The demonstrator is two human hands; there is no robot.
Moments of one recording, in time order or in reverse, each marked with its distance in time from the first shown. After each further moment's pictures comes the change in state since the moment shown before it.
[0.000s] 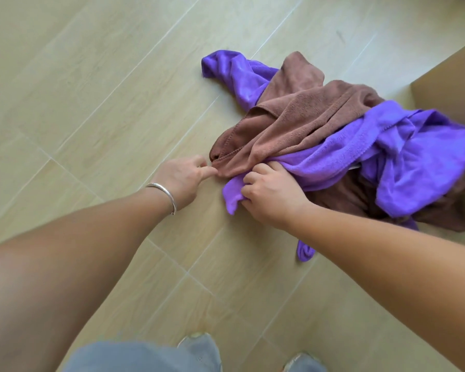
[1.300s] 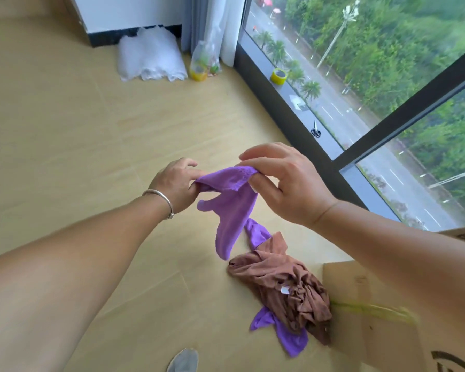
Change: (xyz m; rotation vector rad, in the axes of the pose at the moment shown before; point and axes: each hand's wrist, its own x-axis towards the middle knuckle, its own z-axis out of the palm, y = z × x) left_hand -0.255 -0.090 -0.564 -0.549 0.491 -0.479; right_hand -0.002 -0.177 -0.717 0.324 0.436 -0.370
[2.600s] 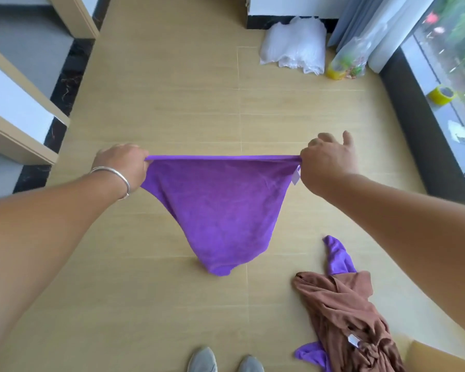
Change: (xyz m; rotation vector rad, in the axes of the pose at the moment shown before) left_hand -0.210 -0.221 -0.084 0.567 0.063 -0.719; right_hand 0.090 -0.020 0.200 -0.817 -0.473 -0.004
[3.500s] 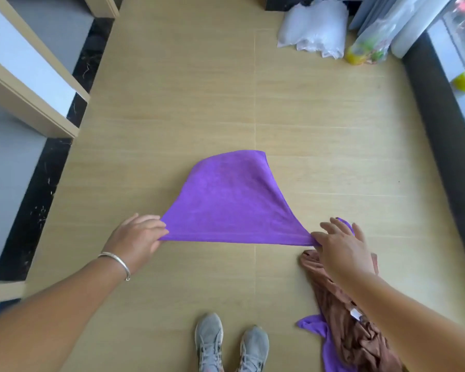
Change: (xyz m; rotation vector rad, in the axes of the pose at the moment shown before) left_hand -0.209 -0.006 0.110 -0.210 0.182 0.389; right_hand -0.186 -0.037 0.142 0.262 -0.225 -0.033
